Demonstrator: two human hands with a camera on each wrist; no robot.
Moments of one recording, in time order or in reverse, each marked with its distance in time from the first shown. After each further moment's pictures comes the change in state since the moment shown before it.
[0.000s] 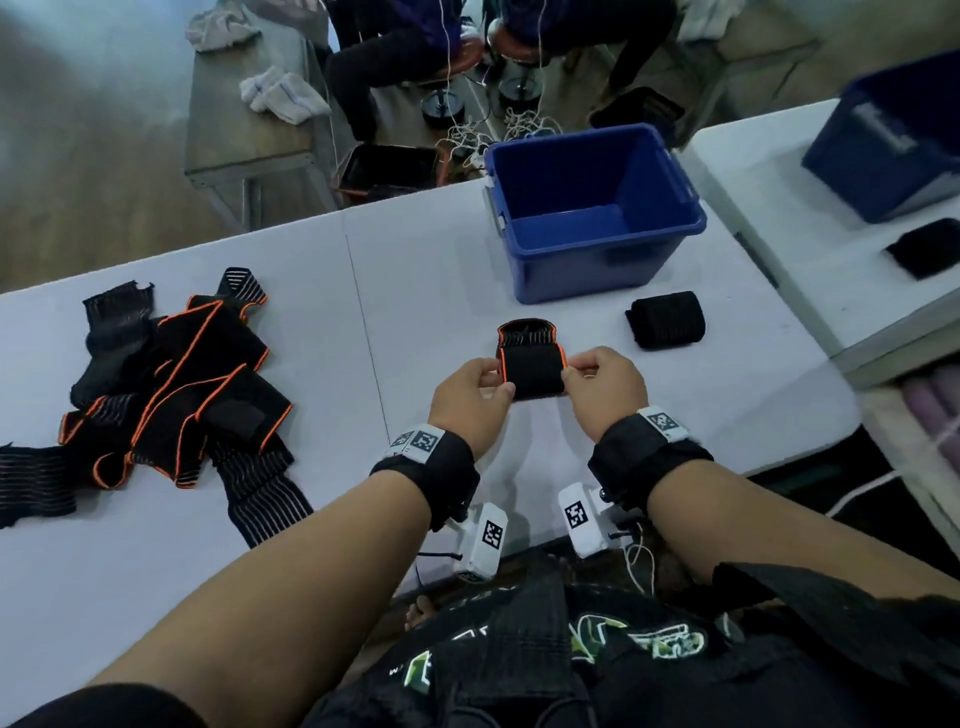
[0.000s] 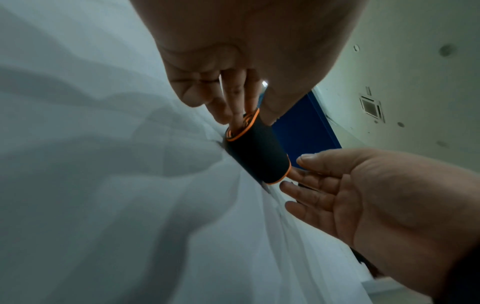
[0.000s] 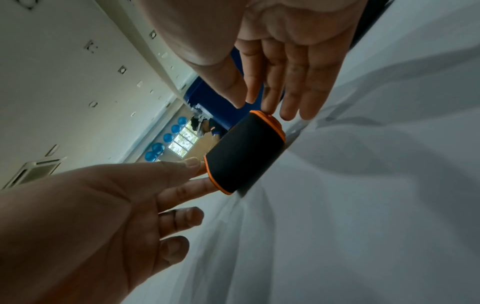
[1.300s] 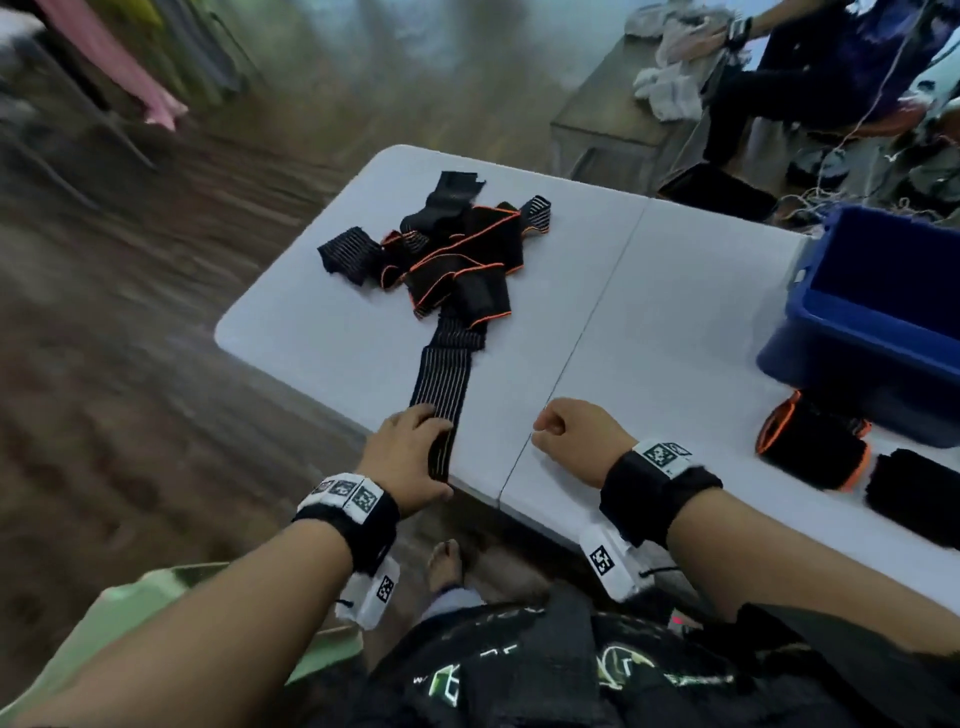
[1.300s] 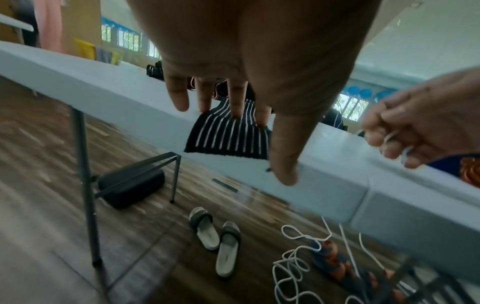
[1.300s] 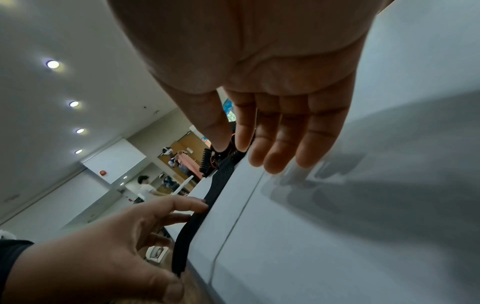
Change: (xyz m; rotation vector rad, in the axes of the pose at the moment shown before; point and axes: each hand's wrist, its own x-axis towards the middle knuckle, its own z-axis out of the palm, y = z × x) left_hand -0.198 -0.134 -0.082 0.616 0.230 -0.474; right_hand -0.076 -0.059 0.088 -0.446 -1.015 -0.748
